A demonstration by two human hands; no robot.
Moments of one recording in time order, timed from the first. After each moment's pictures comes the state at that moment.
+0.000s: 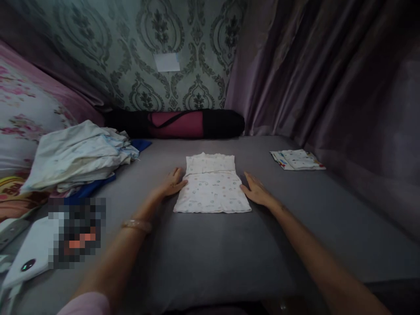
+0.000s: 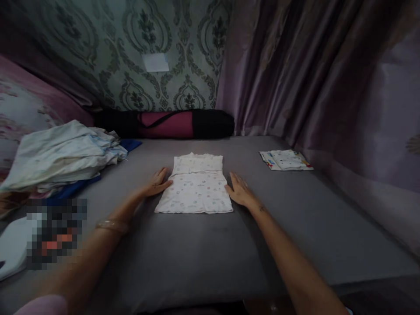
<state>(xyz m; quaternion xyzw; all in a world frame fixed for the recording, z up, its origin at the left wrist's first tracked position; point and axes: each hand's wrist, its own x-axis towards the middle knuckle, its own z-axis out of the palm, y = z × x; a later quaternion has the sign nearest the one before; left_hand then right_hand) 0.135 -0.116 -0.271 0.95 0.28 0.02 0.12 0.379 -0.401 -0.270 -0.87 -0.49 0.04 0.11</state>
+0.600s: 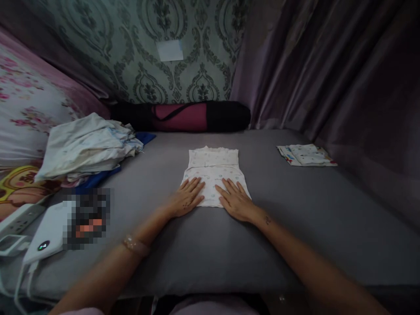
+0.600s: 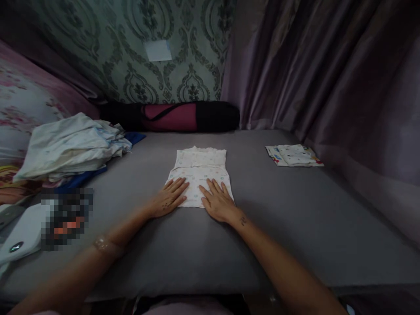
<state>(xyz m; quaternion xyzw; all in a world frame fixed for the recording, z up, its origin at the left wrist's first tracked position) 0.106 -0.208 -0.278 0.99 0.08 0.04 0.06 0.284 -0.397 -0.258 -0.76 -0.65 0.06 0.08</state>
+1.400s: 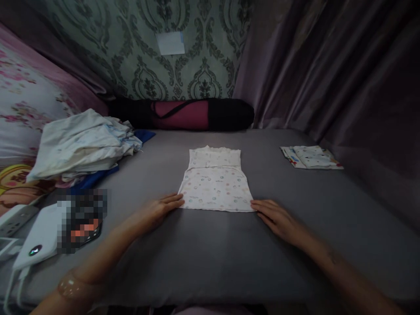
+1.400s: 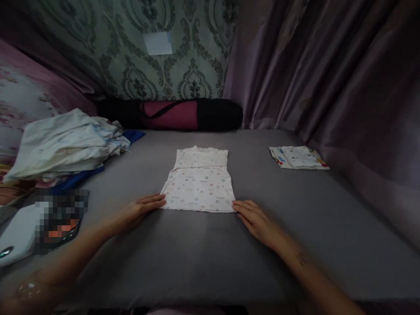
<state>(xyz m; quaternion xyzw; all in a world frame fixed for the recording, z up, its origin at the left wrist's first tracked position) 0.020 -0.173 -0.269 0.98 0.05 0.02 0.18 0.352 -0.501 -0.276 -0.69 -0.69 0.03 0.23</state>
